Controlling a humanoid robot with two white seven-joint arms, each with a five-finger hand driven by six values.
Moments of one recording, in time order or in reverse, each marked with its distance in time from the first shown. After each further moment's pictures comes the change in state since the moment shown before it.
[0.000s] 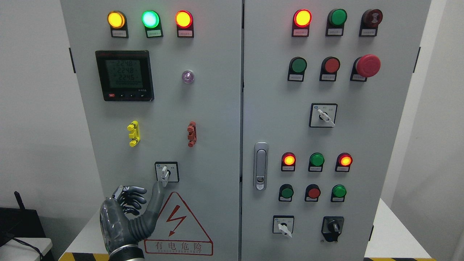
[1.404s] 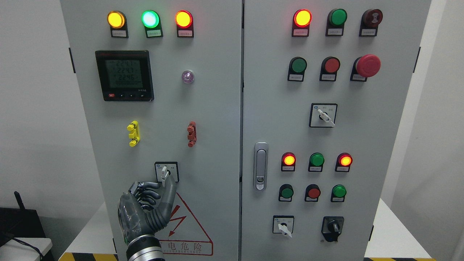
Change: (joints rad) left arm -0.079 -0.006 -0.059 0.100 0.093 0.032 0.087; right arm 0.000 0.000 0.000 0.000 0.000 0.000 0.002
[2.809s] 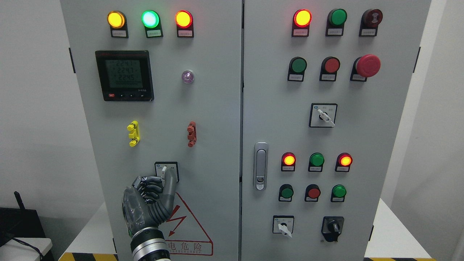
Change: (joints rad) left arm -0.043 -0.002 -0.010 0.028 0.053 0.016 0.028; right arm 0.000 0.000 0.000 0.000 0.000 0.000 -0.002
